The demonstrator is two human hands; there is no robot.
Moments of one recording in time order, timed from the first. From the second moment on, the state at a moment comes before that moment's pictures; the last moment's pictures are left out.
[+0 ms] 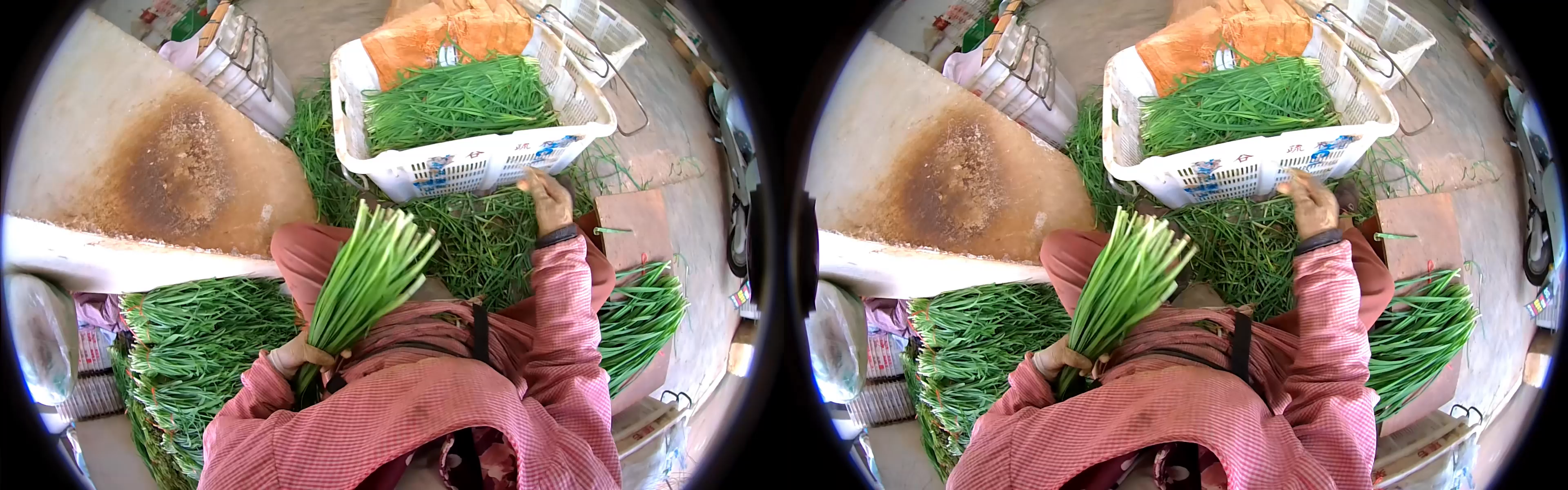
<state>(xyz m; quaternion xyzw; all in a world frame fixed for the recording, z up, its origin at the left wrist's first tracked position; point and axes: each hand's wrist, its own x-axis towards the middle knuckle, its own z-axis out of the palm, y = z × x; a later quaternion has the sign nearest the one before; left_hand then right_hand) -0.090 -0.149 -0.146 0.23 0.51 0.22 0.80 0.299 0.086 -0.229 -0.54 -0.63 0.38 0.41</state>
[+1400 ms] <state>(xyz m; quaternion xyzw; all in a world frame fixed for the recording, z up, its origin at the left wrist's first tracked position) -0.037 -0.064 -0.186 0.47 0.30 0.11 0.82 0.159 0.020 -0.207 0.07 -0.15 0.95 0.25</state>
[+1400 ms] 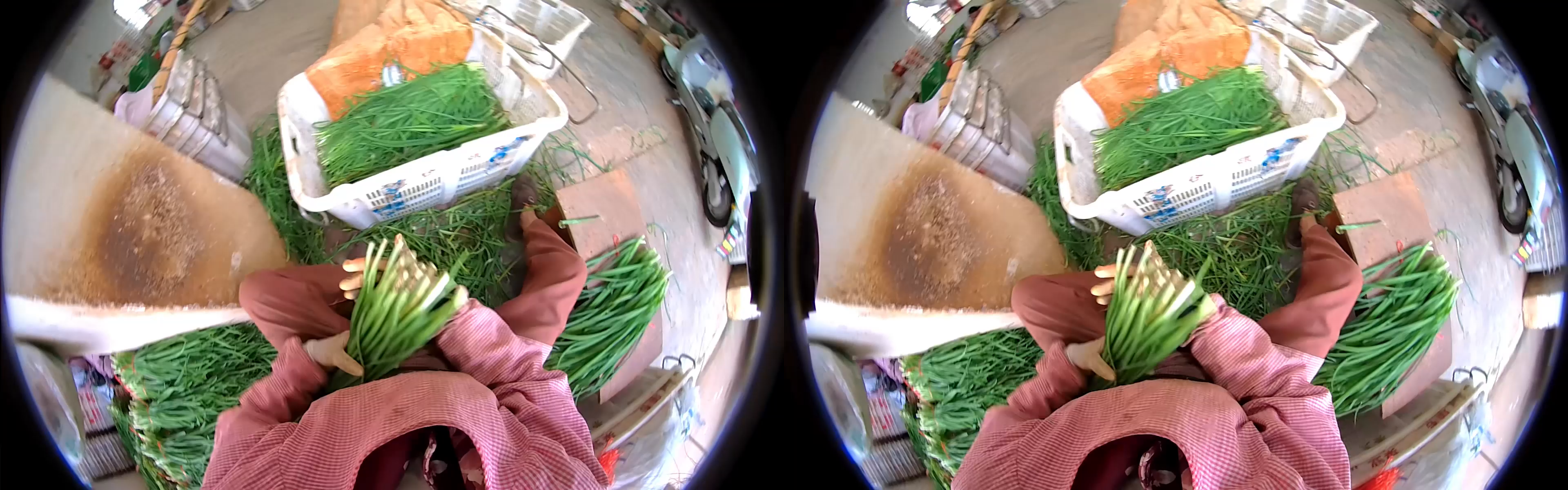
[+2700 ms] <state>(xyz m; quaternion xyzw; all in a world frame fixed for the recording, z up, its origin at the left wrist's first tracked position) -0.016 -0.116 -0.168 0.33 0.46 0.34 0.75 0.238 0.052 -0.181 -0.39 -0.45 0.63 0.50</state>
